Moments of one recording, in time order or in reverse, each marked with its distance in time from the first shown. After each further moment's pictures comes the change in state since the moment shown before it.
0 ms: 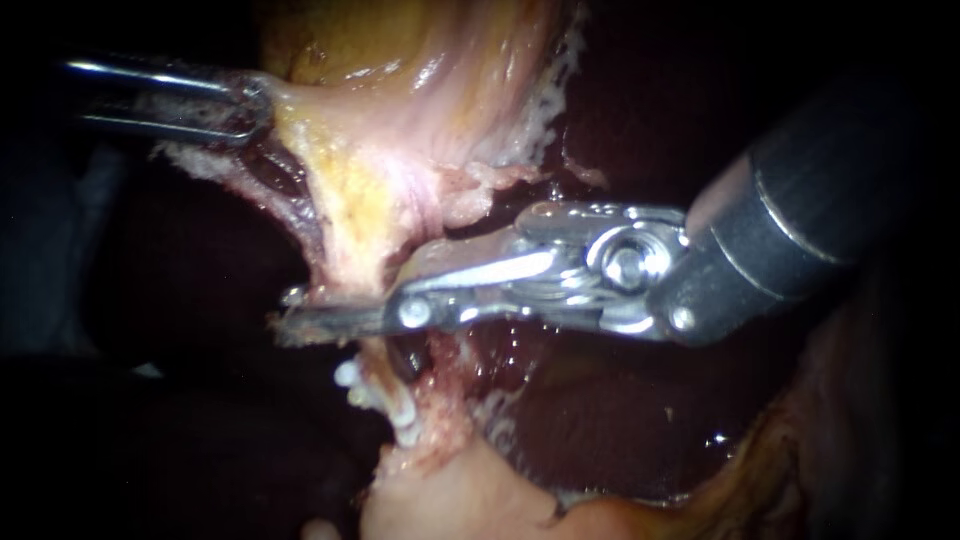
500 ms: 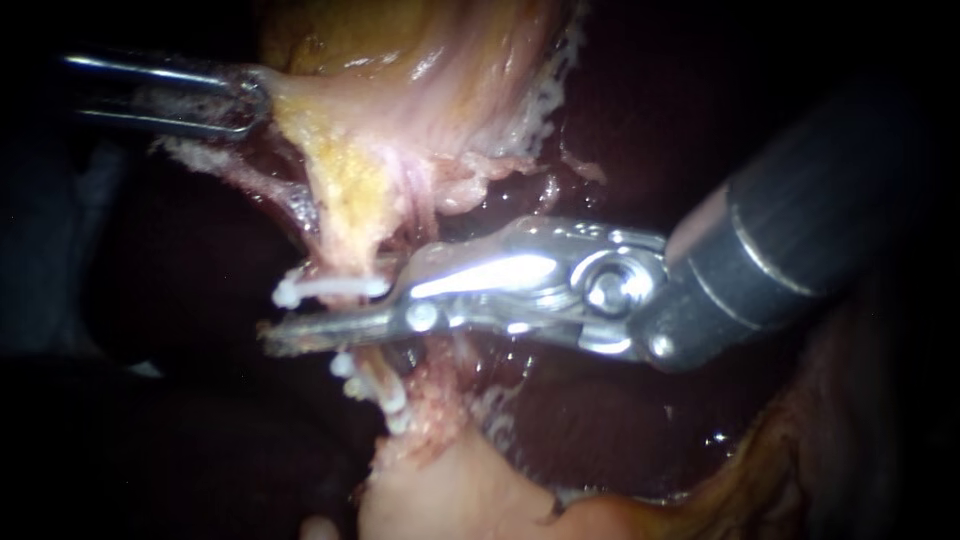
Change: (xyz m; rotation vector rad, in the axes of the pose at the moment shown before) right arm -0.002 0.002 0.002 0.022 0.047 -0.077; left arm 0.000 0.000 0.000 0.001 0.001 0.000
